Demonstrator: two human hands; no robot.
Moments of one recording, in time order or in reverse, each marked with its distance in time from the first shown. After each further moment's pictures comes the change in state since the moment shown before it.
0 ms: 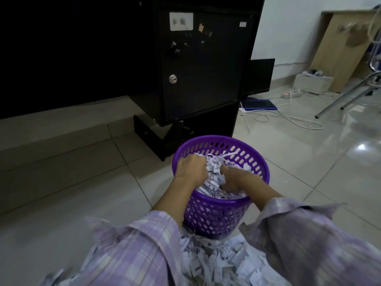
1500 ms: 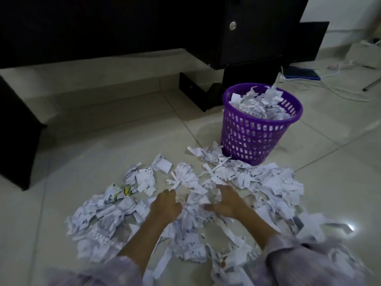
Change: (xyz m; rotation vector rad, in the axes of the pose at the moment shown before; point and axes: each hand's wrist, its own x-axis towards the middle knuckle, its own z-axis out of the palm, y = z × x) left_hand -0.353 -0.098 0.085 -0.252 -0.320 -0.512; right_hand -0.184 -0.106 0.236 0.418 -0.143 -0.111
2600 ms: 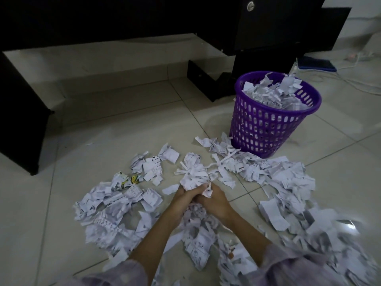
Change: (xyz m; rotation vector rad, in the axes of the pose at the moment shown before) left_hand -0.012 0.015 0.022 -1.299 -0.167 -0.169; right_hand -0.011 -0.038 0.057 0.742 0.058 -0.286
